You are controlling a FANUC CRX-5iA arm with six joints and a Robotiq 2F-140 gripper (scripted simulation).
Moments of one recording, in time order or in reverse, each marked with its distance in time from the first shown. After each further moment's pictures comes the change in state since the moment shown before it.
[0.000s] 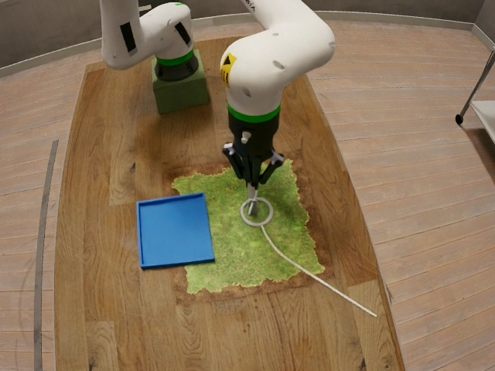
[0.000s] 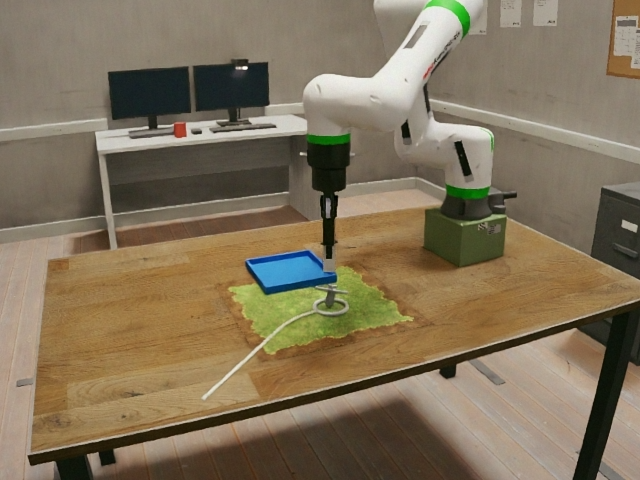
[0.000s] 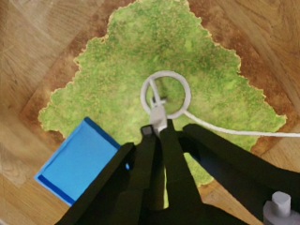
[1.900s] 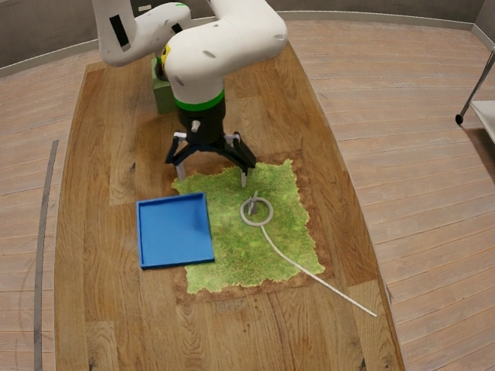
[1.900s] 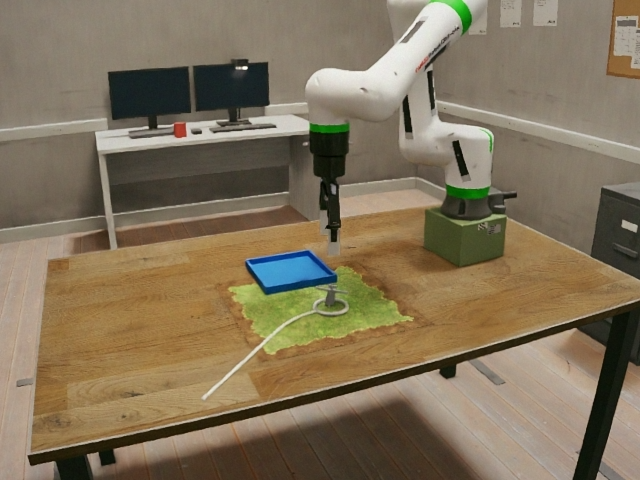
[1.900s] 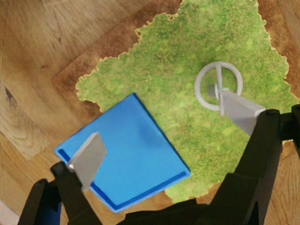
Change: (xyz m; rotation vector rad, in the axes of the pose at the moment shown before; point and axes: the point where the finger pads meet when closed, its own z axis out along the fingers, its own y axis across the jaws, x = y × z) arm -0.005 -0.095 -0.005 -0.021 -0.006 -0.187
